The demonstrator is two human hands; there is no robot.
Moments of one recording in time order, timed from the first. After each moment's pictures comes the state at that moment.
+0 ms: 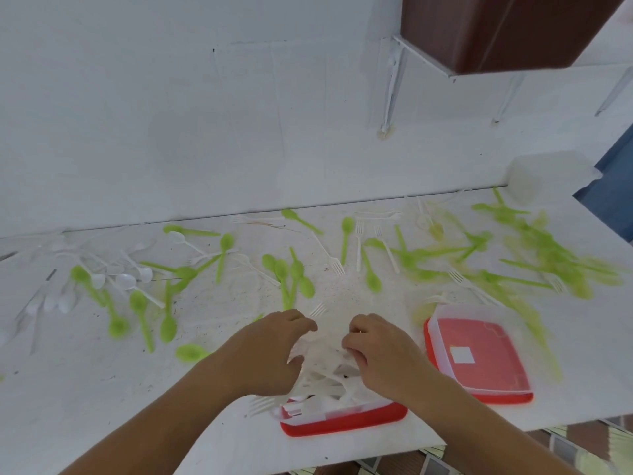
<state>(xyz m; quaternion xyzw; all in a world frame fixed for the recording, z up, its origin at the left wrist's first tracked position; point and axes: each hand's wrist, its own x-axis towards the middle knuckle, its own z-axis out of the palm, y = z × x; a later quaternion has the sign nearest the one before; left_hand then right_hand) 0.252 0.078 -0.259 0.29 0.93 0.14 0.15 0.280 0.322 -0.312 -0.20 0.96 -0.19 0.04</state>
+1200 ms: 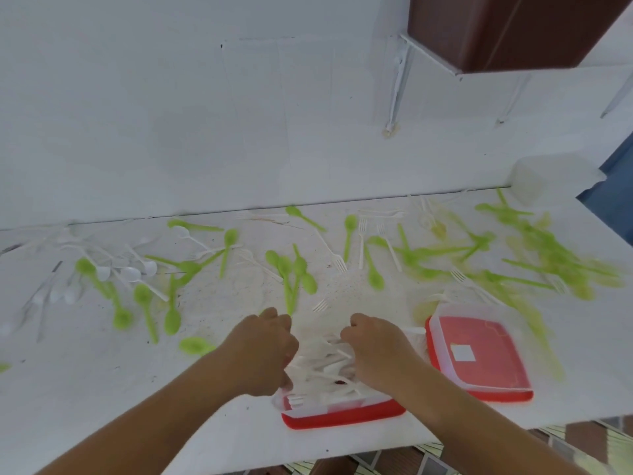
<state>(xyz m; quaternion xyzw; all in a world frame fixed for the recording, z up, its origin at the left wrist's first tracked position) 0.255 0.074 -0.255 0.30 0.93 -0.06 0.19 0.277 0.300 -0.294 -0.17 0.98 -0.06 0.12</state>
